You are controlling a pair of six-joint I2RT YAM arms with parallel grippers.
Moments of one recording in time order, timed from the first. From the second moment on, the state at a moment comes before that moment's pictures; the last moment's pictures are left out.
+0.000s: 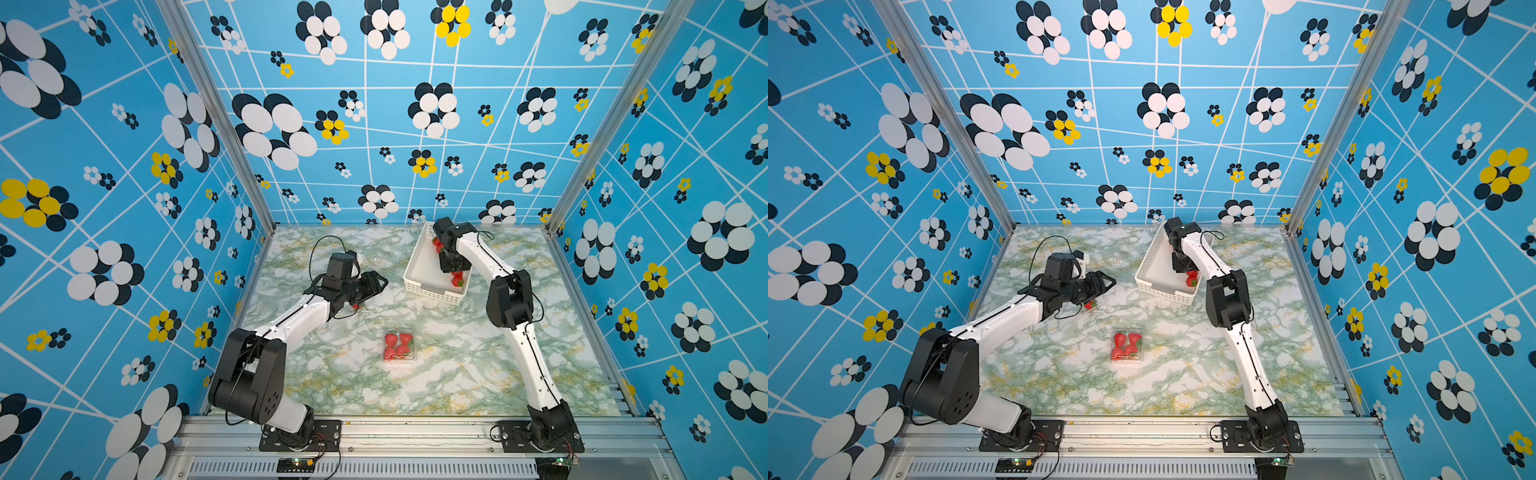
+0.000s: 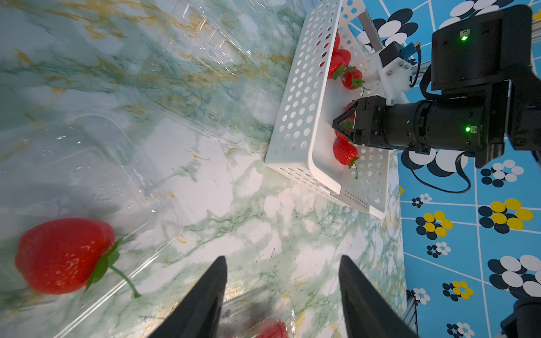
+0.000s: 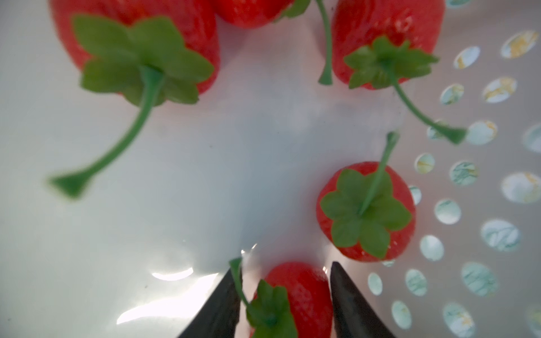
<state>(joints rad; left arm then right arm) -0.30 1.51 0.92 -0.10 0.42 -0.72 0.38 2.61 2.46 -1.25 0.30 0.32</state>
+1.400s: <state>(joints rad) 0.03 1.22 0.73 -0.19 0.46 -0.68 0.64 2.33 2.38 -1.11 0.05 0.33</state>
